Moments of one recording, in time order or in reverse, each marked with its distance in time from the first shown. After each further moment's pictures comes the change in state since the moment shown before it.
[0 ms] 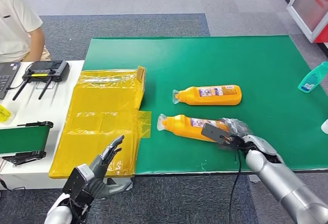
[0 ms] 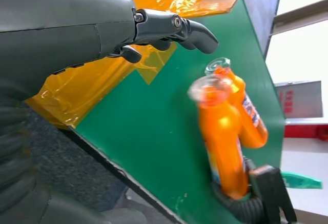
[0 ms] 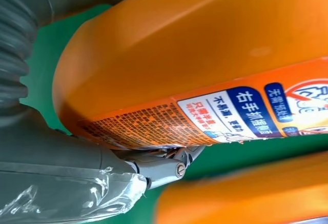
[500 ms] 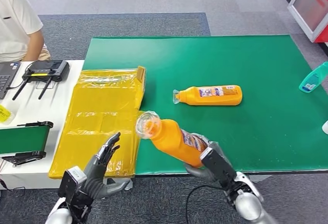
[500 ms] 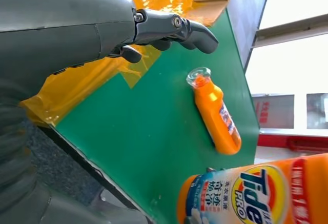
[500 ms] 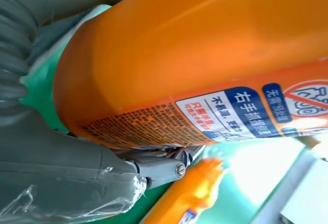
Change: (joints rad) left arm 0.022 -0.014 -0.010 -0.035 0.055 0.044 -0.048; right arm 0.454 0.165 -0.192 -0.486 -0.209 -0.164 -0.275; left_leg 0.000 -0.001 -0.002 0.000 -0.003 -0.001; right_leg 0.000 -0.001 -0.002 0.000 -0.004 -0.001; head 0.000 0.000
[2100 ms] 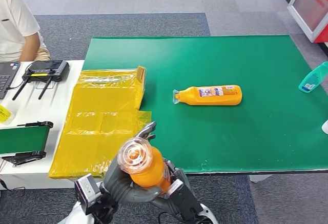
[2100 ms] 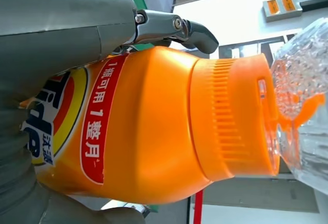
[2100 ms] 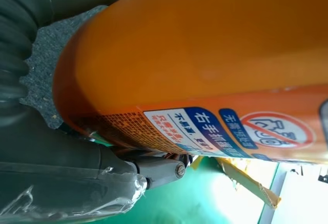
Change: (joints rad) left arm -0.132 -0.040 -0.315 -0.147 0.050 0.055 -0.006; right arm 0.109 0.197 0.252 0.061 -0.018 -0.210 -0.145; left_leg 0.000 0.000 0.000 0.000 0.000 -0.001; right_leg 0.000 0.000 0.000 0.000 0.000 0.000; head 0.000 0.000
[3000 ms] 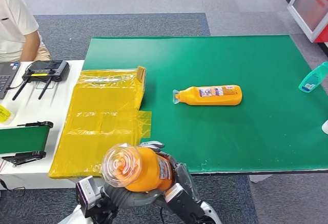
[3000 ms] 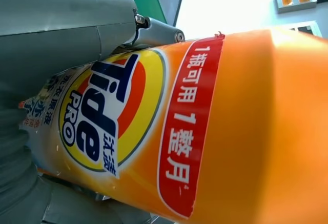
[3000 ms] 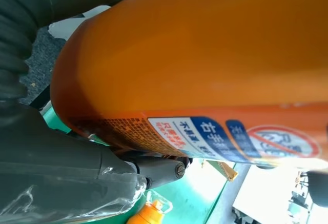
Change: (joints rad) left arm 0.030 0.006 -0.001 0.000 0.033 -0.033 0.009; right arm 0.002 -0.018 0.014 -0.109 0.130 -0.035 0.028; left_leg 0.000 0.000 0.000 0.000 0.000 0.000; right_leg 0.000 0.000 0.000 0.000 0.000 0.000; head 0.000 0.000
